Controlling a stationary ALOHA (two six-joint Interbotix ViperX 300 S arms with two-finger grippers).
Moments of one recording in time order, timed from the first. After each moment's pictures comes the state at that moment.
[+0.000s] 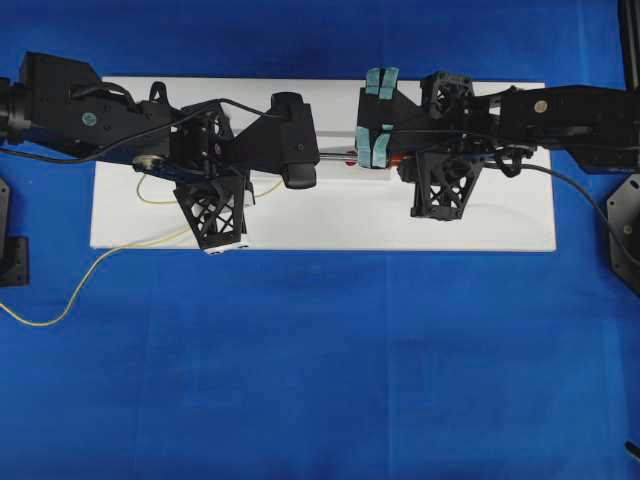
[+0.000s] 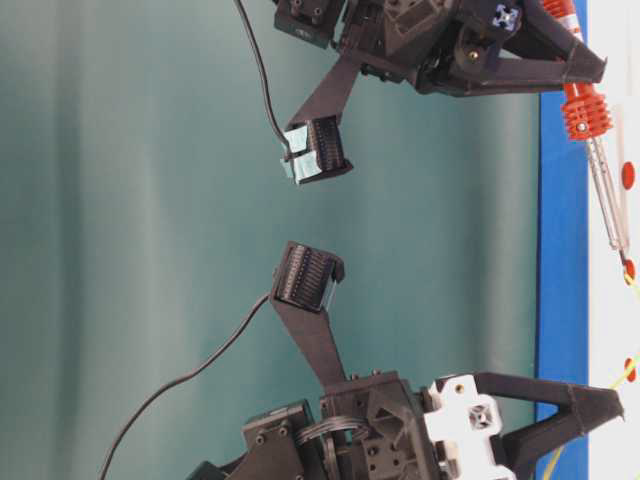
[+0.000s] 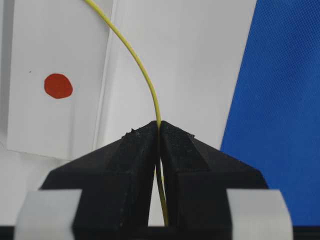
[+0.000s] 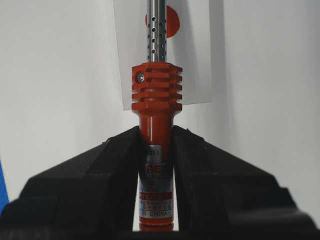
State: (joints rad) left arm 0.08 0.05 0.47 0.00 0.64 -0.10; right arm -0.17 -0.05 0.64 -0.12 0.54 0.16
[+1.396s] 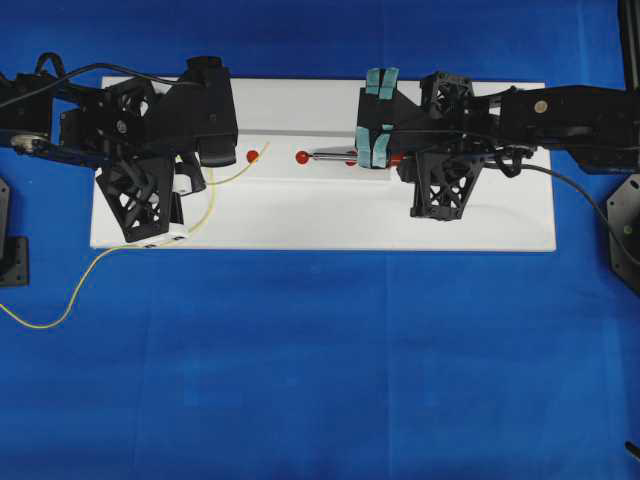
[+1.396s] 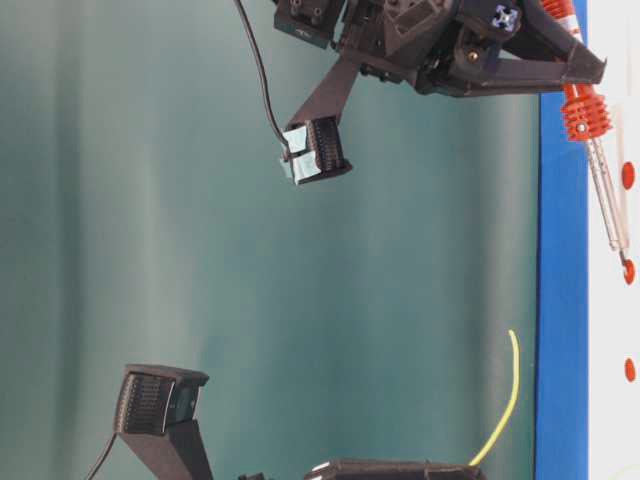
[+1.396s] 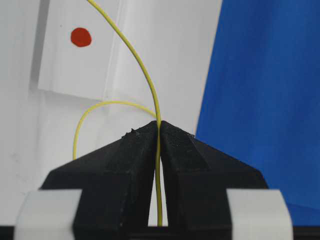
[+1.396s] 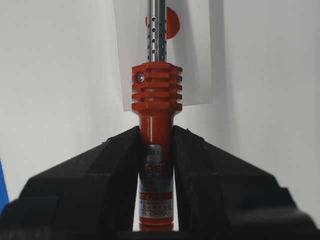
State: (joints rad) left arm 0.07 -0.27 0.59 0.00 0.69 -0.12; right arm -0.17 -0.05 0.64 -0.12 0.54 0.16
